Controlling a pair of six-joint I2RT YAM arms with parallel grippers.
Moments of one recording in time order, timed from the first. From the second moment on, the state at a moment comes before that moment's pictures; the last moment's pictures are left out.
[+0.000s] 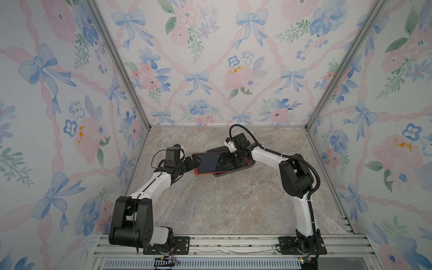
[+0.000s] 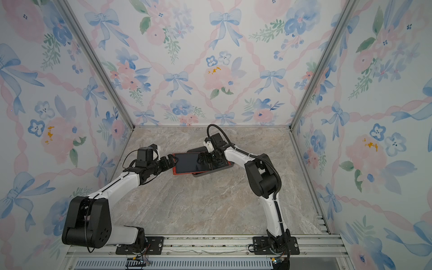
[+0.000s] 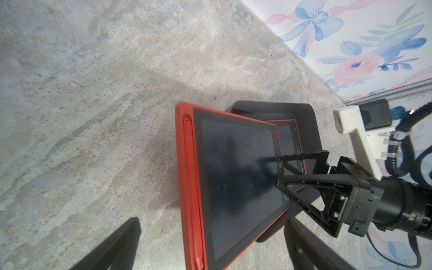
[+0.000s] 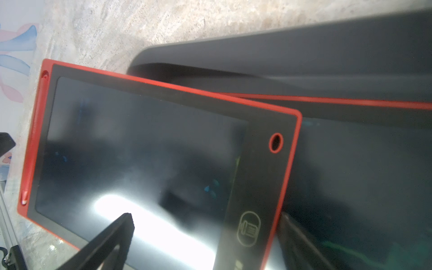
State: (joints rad) left arm -0.11 1.39 0.78 -0.14 0.30 -0.55; right arm 0.58 2.35 1.82 -0.44 -0.37 0.28
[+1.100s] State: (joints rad) left arm -0.10 1.37 0.78 -0.15 0.35 -0.55; right arm 0.61 2.38 1.87 -0.40 -0.41 0.33
